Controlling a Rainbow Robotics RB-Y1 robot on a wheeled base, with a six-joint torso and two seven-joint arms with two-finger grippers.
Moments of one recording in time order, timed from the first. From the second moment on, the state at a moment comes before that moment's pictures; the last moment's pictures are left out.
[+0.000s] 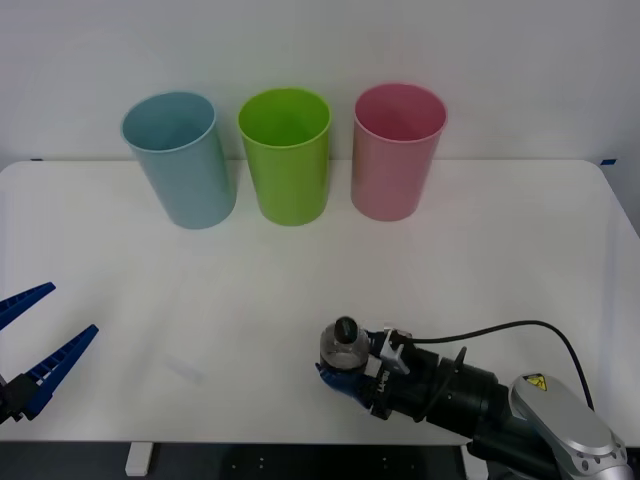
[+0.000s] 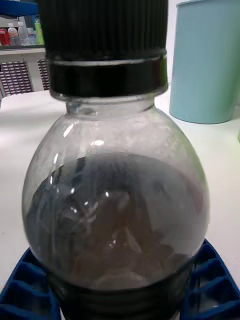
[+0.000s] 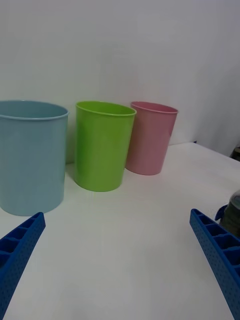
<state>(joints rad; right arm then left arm) -0.06 -0.35 0.37 -1.34 1.11 -0.83 0.44 0.35 0.40 0.52 -1.66 -0.96 -1.22 0.00</state>
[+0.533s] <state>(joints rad) -0.06 -0.35 0.35 -1.34 1.10 -0.82 0.42 0.35 0.40 0.52 -1.66 -0.96 -1.22 0.00</state>
